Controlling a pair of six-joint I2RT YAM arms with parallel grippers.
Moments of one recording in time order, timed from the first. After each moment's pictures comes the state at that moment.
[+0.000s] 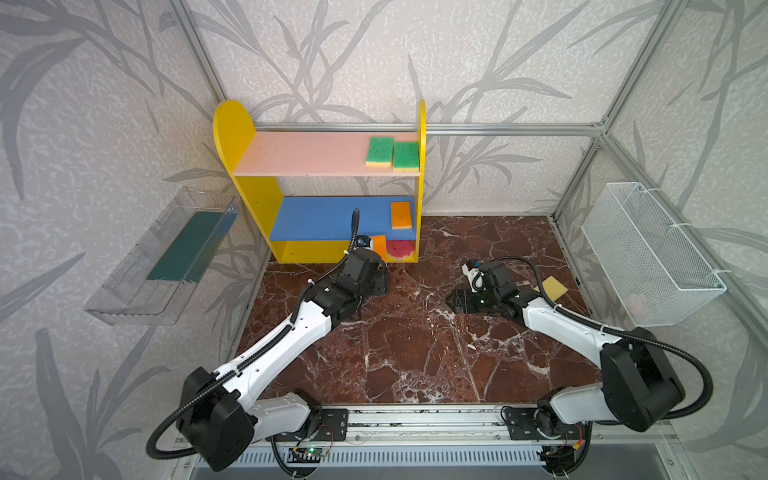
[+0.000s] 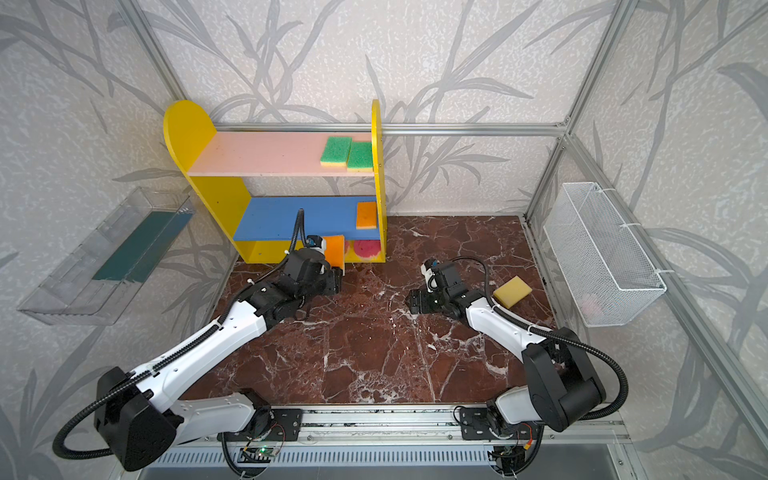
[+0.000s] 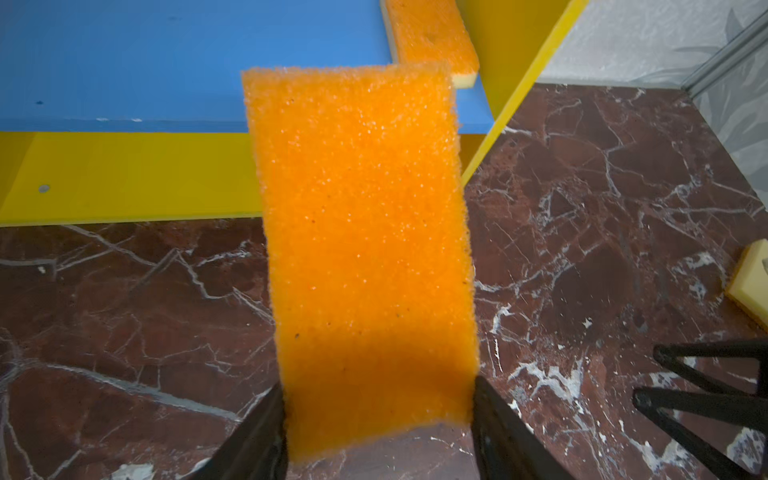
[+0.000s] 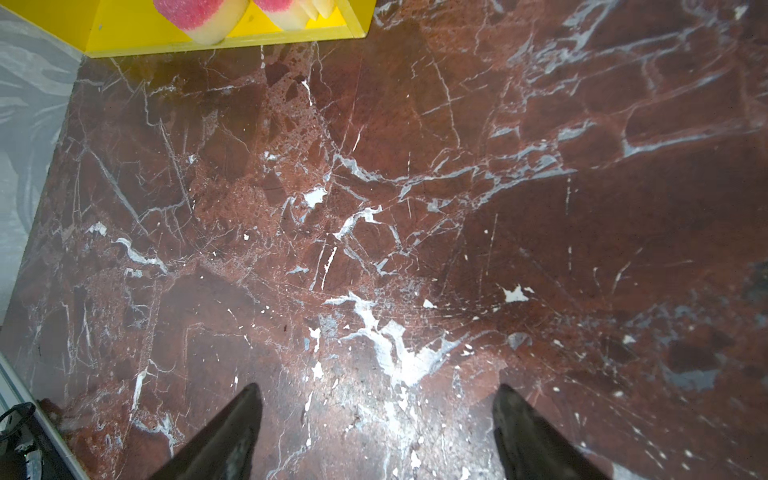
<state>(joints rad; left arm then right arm) -0.55 1.23 1.03 -0.49 -0.29 -0.40 0.46 1.42 0.79 -0.23 -0.25 0.38</state>
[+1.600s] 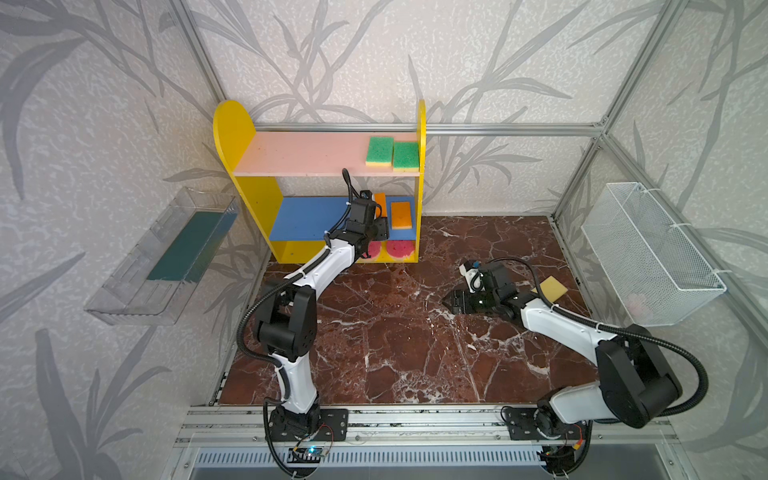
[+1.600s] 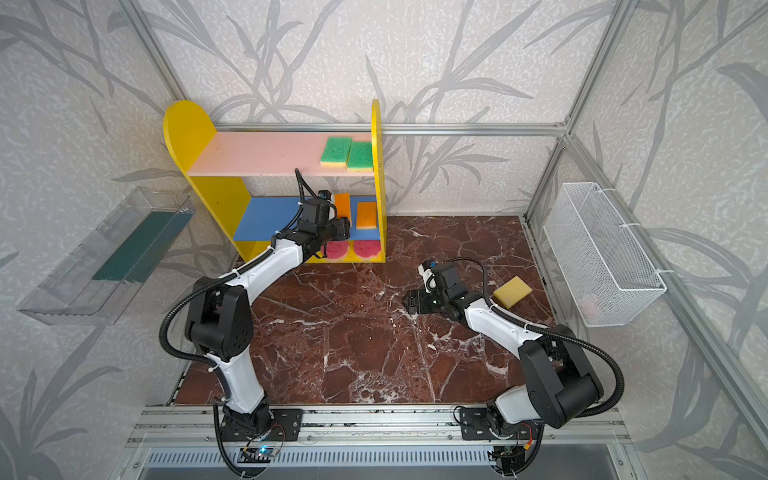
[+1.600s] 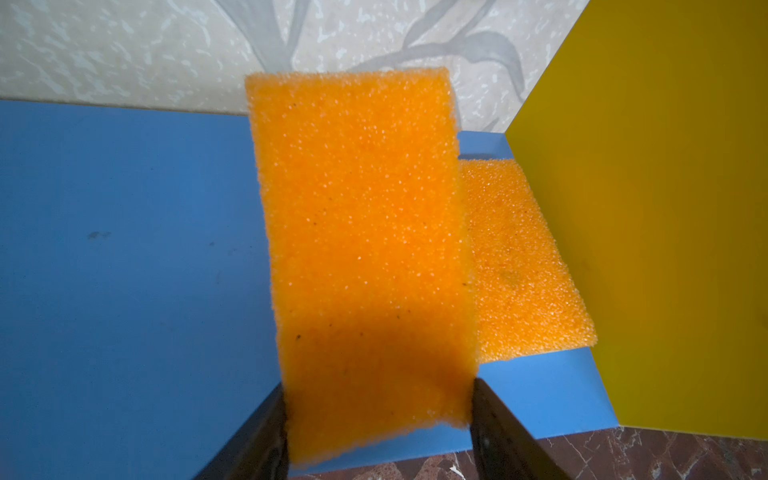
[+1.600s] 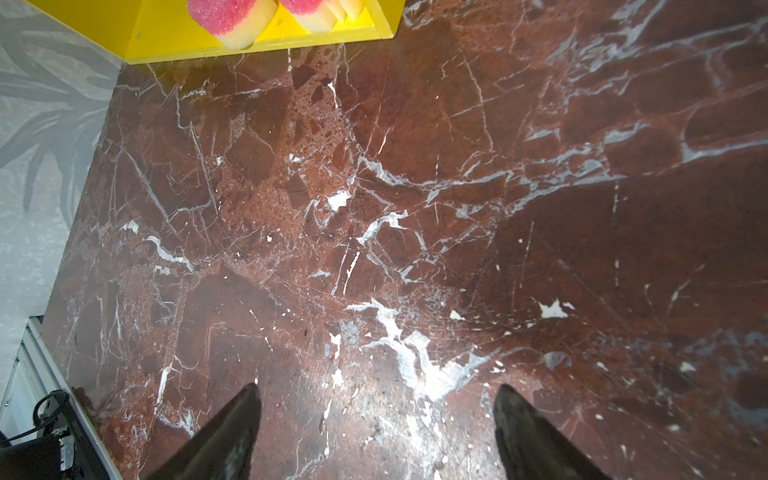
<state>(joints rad) -0.31 1.87 1.51 -0.22 -0.10 -0.26 0.46 1.44 0.77 -0.16 -0.31 0.39</state>
